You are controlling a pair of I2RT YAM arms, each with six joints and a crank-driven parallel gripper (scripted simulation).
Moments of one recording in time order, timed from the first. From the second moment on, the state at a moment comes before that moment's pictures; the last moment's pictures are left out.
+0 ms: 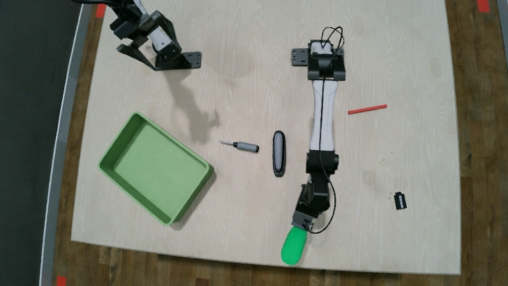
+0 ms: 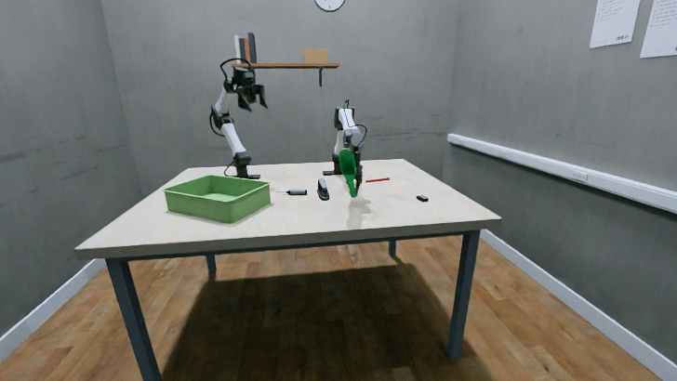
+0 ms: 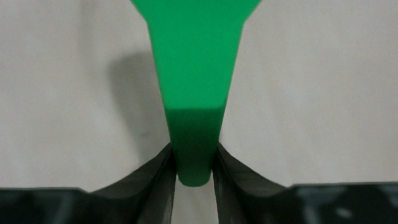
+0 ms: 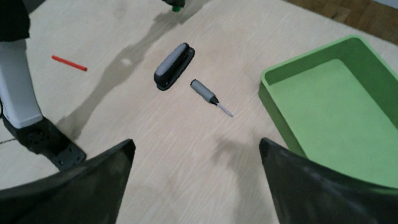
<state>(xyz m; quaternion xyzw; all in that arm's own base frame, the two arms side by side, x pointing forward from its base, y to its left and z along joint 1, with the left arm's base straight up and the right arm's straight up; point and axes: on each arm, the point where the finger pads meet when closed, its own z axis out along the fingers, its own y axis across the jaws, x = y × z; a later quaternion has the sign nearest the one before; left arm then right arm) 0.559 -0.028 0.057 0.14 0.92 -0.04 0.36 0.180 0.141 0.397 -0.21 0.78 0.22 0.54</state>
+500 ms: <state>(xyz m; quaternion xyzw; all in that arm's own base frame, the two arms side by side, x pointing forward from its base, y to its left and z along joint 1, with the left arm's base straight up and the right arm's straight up) 0.521 -0.162 0.076 0.02 0.89 -0.23 0.39 0.169 0.128 0.404 -0.25 0.79 0.18 0.53</state>
